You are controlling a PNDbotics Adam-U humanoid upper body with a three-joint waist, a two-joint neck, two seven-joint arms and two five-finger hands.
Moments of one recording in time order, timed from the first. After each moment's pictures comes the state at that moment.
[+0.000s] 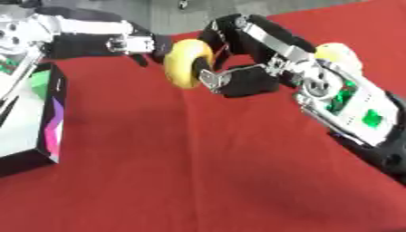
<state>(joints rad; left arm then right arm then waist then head) -1.01 0.47 -0.46 -1.62 -0.09 0.34 -0.88 -0.73 -0.65 0.55 -1.98 -0.17 0.43 -0.08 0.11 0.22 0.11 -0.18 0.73</state>
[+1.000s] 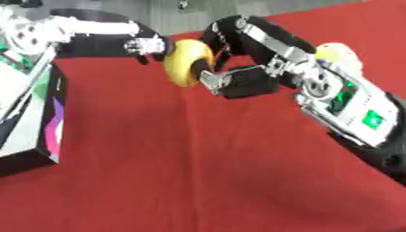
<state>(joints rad) -1.02 0.44 -0.47 -1.57 -0.18 0.35 -0.86 -0.73 -0.65 0.55 -1.98 -0.16 0.43 -0.07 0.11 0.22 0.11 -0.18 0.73</state>
